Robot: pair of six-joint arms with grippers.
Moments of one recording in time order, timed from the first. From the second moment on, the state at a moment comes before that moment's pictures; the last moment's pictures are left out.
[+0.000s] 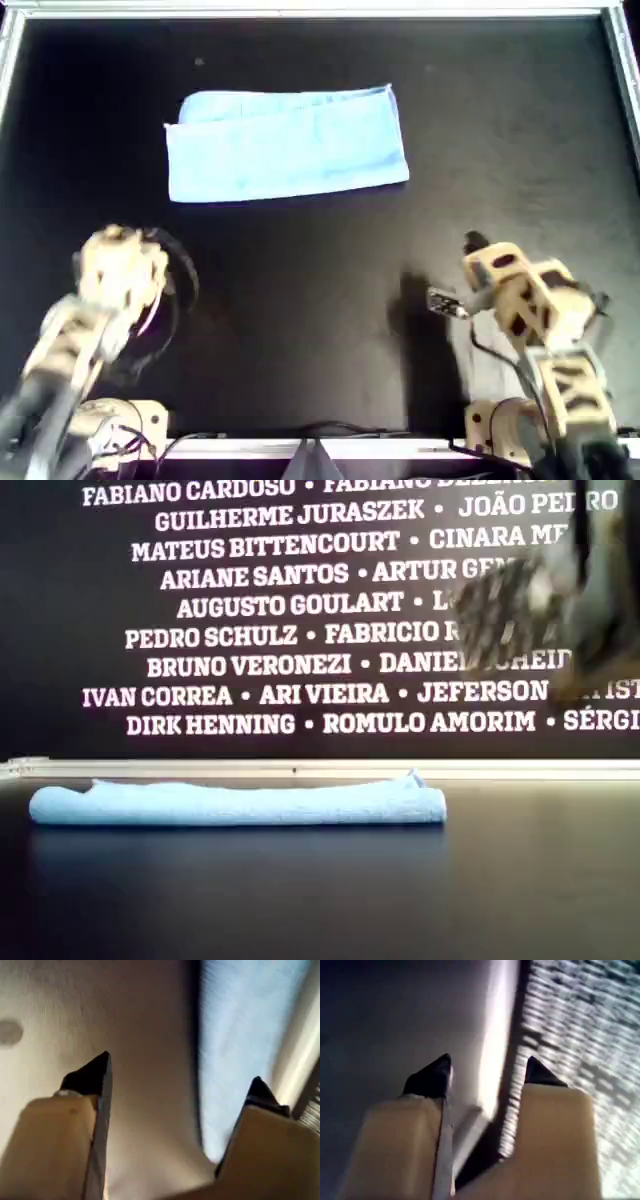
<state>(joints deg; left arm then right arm) -12.1 126.9 144.2 26.4 -2.5 -0.3 9.0 144.8 161.0 9.9 -5.9 -4.7</state>
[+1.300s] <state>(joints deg) -12.2 76.9 104.8 19.1 -3.0 0.1 18.5 58.9 91.0 8.3 -5.9 -4.5</state>
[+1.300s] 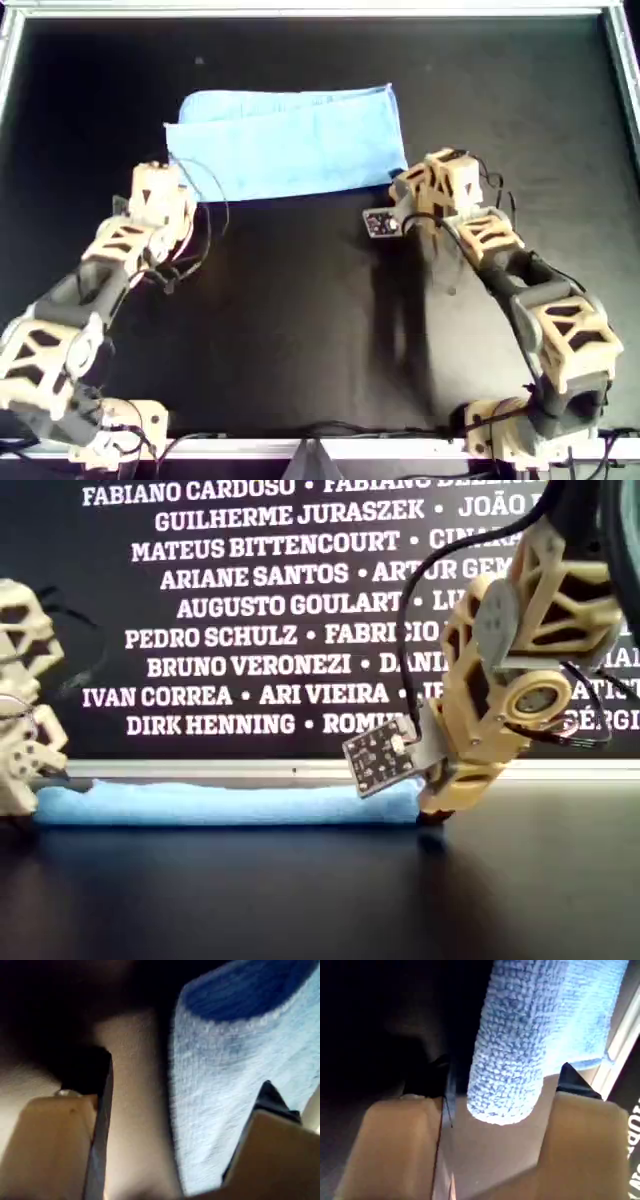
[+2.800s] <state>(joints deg) -12.2 64.7 92.8 17.6 -3.3 0.6 18.5 48.4 68.9 25.6 -6.0 -4.5</state>
